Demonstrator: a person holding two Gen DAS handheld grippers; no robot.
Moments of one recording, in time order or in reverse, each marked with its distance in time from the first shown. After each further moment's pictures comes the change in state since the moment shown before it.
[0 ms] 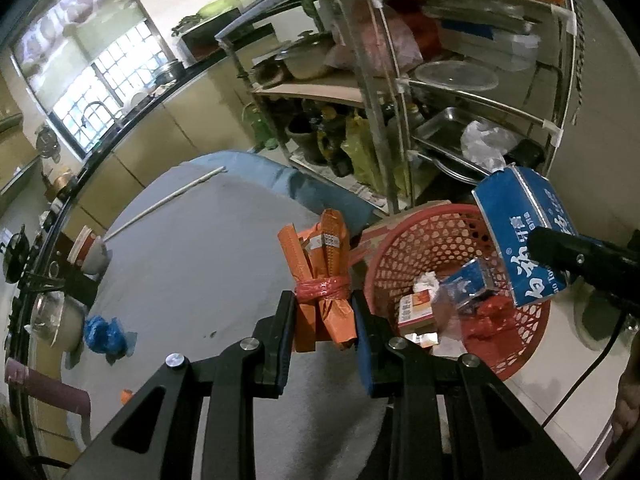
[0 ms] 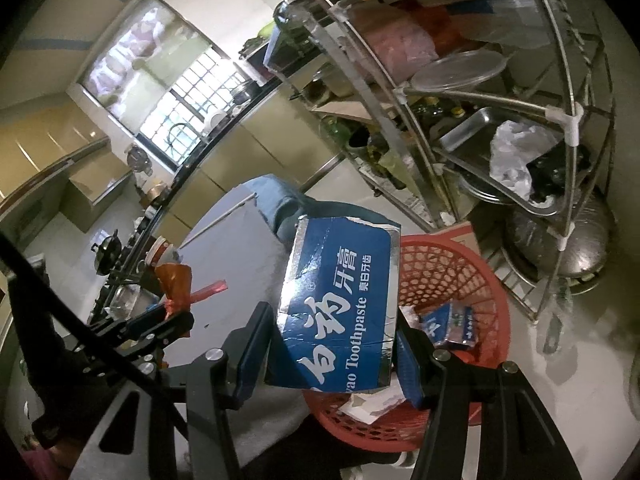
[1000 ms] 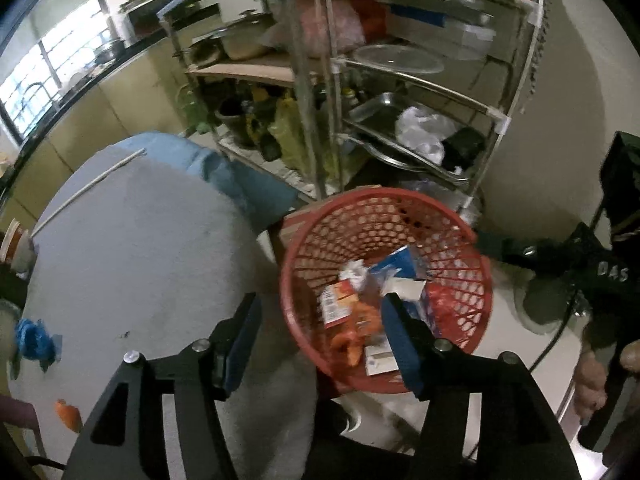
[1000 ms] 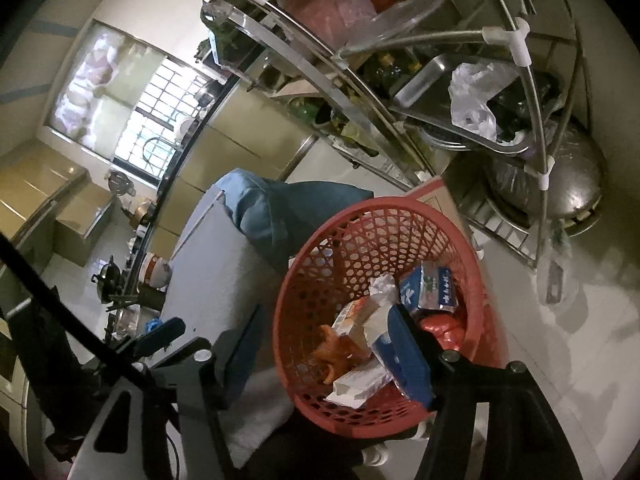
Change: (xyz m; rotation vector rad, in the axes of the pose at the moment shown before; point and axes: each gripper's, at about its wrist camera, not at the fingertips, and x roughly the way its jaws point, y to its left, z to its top) left arm 0.022 -0.017 -0.004 -0.003 0.057 -0.258; right arm 0.013 -0.047 -0.007 0.176 0.071 0.010
